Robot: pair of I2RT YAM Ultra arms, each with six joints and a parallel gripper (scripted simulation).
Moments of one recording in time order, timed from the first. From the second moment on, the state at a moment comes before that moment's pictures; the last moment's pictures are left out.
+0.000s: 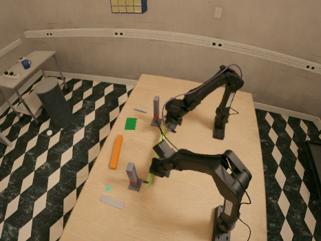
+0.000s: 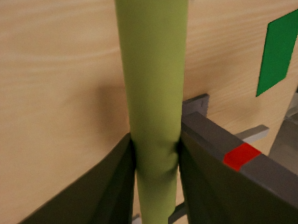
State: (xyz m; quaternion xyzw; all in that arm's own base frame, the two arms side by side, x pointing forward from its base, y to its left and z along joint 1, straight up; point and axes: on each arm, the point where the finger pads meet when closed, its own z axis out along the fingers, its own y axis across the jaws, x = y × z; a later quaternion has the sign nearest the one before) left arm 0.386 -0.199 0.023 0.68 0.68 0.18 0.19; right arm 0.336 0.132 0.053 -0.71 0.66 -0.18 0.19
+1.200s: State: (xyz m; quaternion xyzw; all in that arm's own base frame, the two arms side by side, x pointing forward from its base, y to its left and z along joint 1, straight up) left arm 0.406 -0.200 0.023 0.68 0.68 0.18 0.19; right arm 0.357 0.133 0.054 -0.71 0.66 -0.18 0.19
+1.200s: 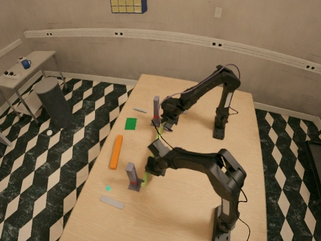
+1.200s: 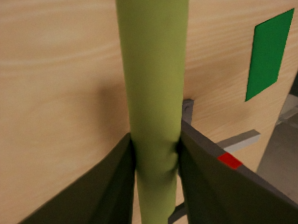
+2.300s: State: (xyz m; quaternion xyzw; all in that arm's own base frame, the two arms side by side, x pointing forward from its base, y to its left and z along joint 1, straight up) left arm 0.433 -0.201 0.023 0.68 0.68 0.18 0.19; right arm 0.384 0.133 0.054 -0.71 0.66 -0.18 0.19
